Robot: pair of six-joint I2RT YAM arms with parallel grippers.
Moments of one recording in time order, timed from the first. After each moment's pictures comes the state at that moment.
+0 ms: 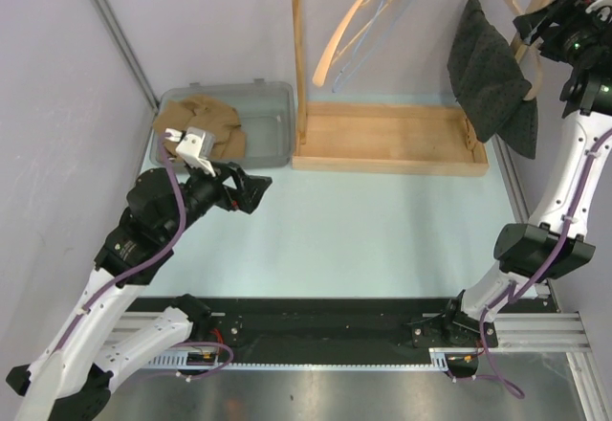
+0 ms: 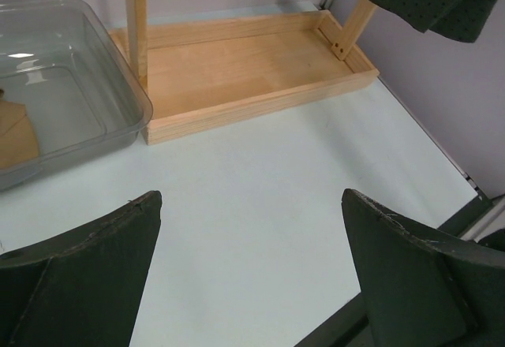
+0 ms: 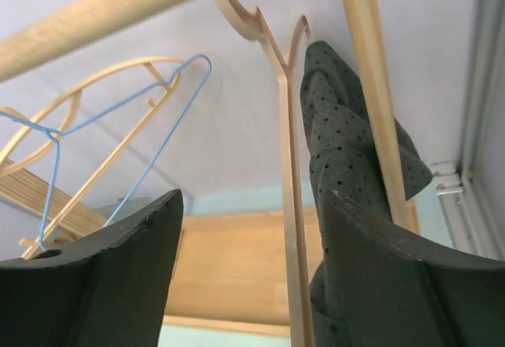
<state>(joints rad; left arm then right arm) -0.57 0.75 1.09 -0.49 0.04 -0.29 -0.40 1.72 2.24 -0.54 -0.52 0.39</state>
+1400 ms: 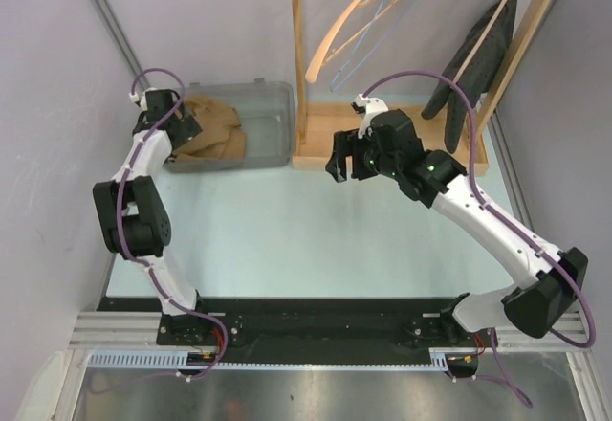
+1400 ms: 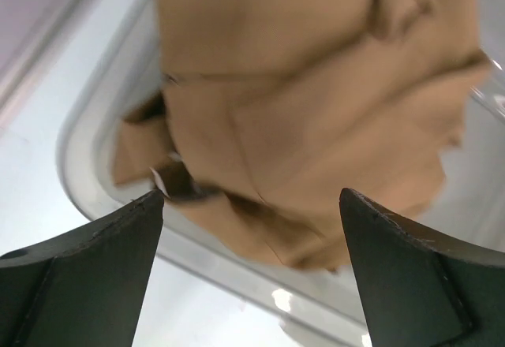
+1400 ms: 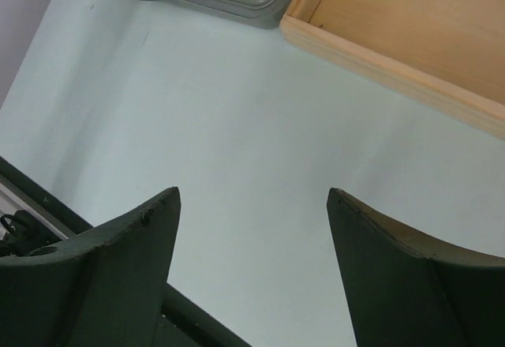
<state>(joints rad) 0.12 1.82 1.48 -0.41 -0.21 -0.46 0.69 1.35 1.40 -0.56 0.00 0.33</state>
